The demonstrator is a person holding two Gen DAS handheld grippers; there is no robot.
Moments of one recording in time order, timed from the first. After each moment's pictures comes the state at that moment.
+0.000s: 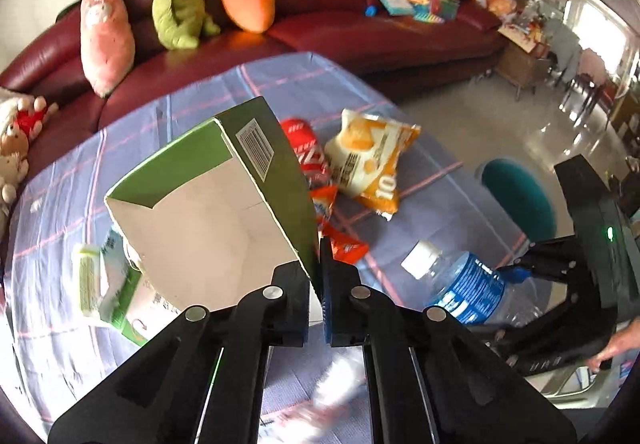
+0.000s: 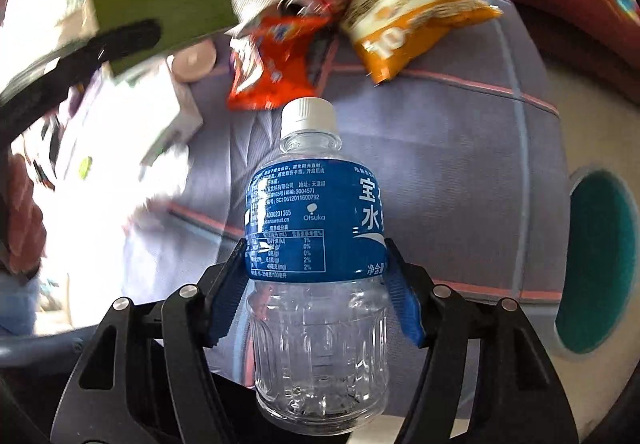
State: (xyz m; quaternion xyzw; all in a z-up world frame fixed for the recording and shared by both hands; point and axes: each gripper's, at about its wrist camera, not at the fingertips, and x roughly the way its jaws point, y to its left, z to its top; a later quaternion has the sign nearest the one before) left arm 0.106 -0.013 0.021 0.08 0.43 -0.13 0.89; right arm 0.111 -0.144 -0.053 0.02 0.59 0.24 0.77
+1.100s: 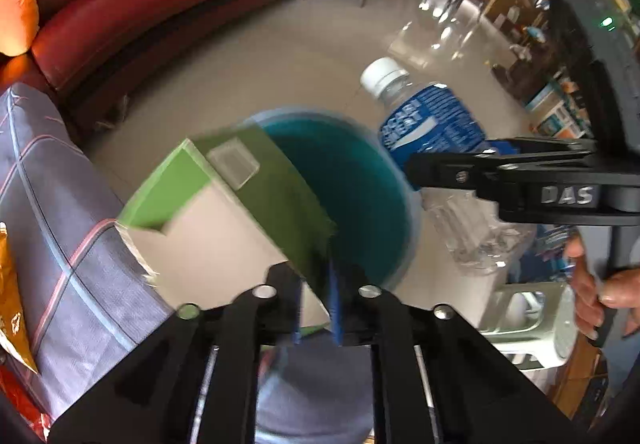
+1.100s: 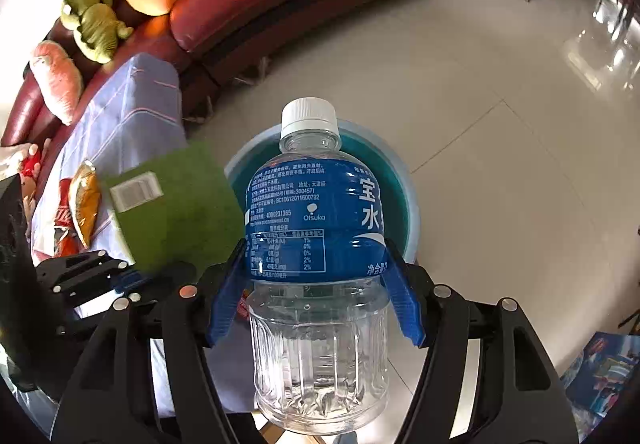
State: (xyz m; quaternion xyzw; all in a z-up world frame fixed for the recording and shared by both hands) left arm 0.159 -0.356 -0.082 0.15 0.52 -0.39 0.75; right arm 0.113 -0.465 -0.049 0.21 0.55 -0.07 0.81
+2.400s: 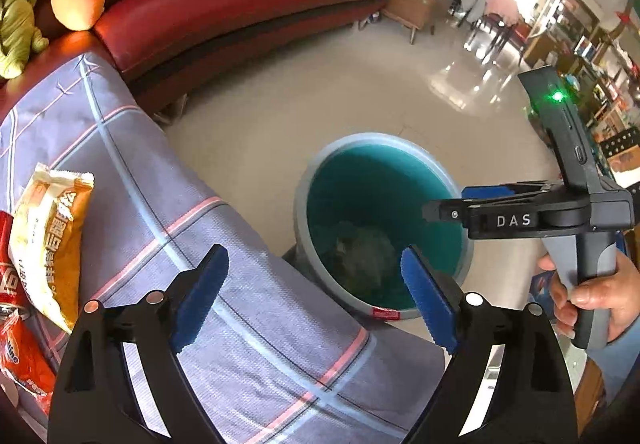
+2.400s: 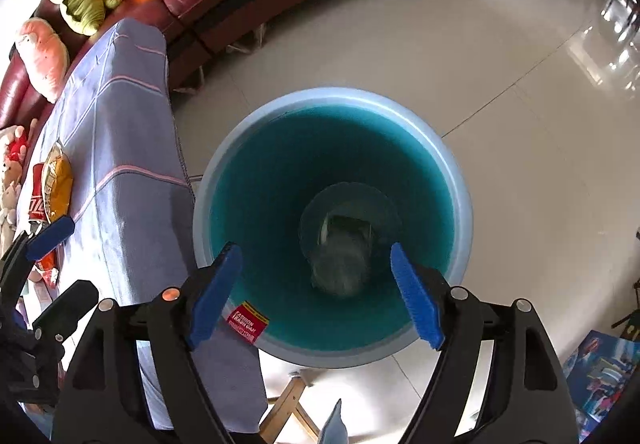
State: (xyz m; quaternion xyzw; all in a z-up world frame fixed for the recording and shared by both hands) left arm 0.163 -0.258 -0.045 0.10 0.49 -0.33 0.80; right arm 0.137 -0.443 -0.083 0.19 0.59 -0.07 0.78
